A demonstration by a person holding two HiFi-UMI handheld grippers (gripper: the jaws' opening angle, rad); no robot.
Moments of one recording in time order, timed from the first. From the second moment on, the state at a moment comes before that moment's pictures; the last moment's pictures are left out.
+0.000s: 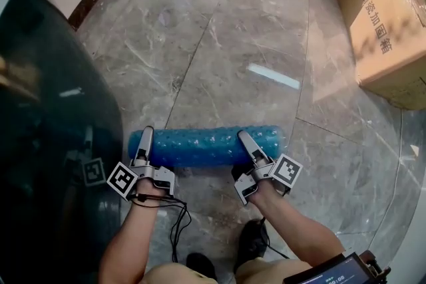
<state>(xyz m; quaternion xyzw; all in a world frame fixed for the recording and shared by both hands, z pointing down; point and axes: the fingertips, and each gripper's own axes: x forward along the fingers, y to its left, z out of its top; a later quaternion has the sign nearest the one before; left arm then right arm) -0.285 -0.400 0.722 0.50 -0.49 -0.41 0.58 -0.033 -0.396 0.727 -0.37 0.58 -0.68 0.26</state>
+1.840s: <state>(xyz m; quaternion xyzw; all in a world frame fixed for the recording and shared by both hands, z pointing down) -0.230 -0.389 0.670 0.62 -0.46 -0.27 0.58 -0.004 -0.436 0.647 -0.42 0.85 -0.31 -0.06</state>
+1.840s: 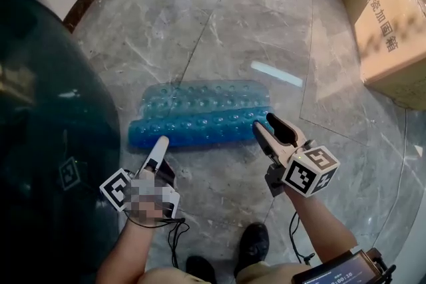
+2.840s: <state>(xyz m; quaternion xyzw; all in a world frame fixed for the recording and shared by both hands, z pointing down) -0.195 -0.423 0.691 0.69 -0.53 0.04 0.49 -0.046 -0.408 0.715 -0.41 0.82 -0.20 -0.34</state>
